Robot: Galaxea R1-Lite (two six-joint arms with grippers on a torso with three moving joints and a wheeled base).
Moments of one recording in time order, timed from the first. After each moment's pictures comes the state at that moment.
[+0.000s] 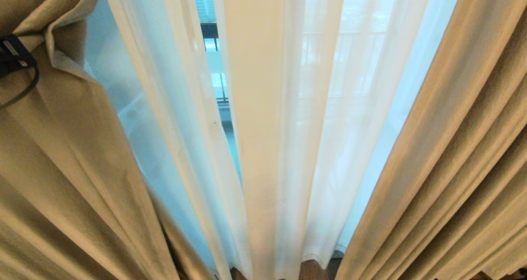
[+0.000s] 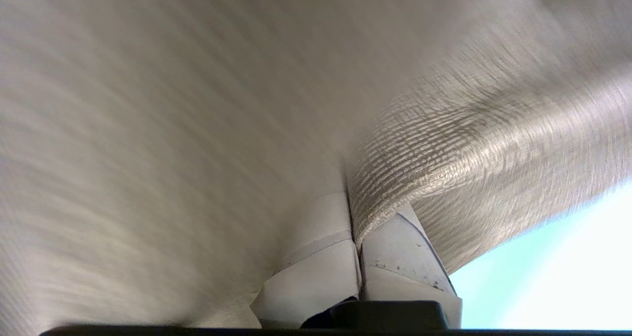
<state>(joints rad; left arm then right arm) 0.43 1.65 -1.17 -0.72 -0.45 -0.24 0.00 0.00 0.00 0.00 0.01 -0.01</state>
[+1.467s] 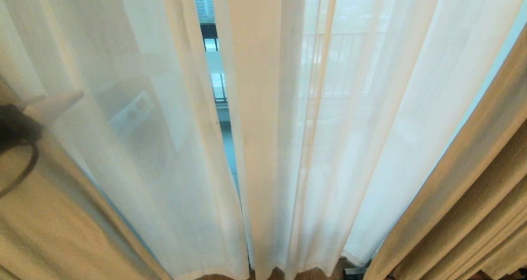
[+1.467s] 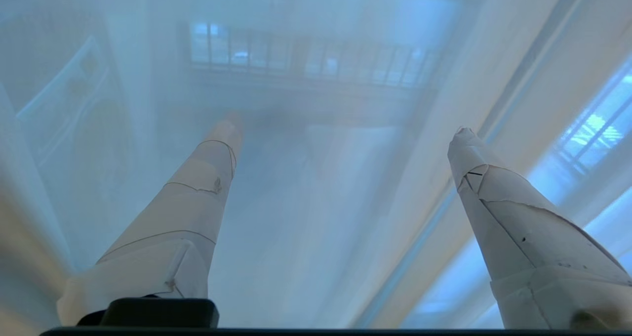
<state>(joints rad) 0.32 1.22 -0.59 -0.72 -0.43 -0.23 0.00 0.00 0.00 0.00 0.01 -0.01</state>
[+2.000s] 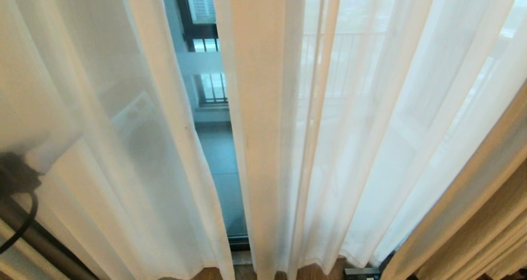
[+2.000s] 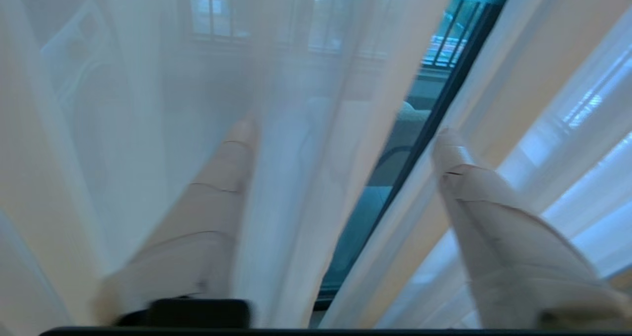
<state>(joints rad) 0.31 1.09 -0.37 -0.74 -0.42 -0.21 0.00 0.00 0.00 0.00 0.01 -0.01</state>
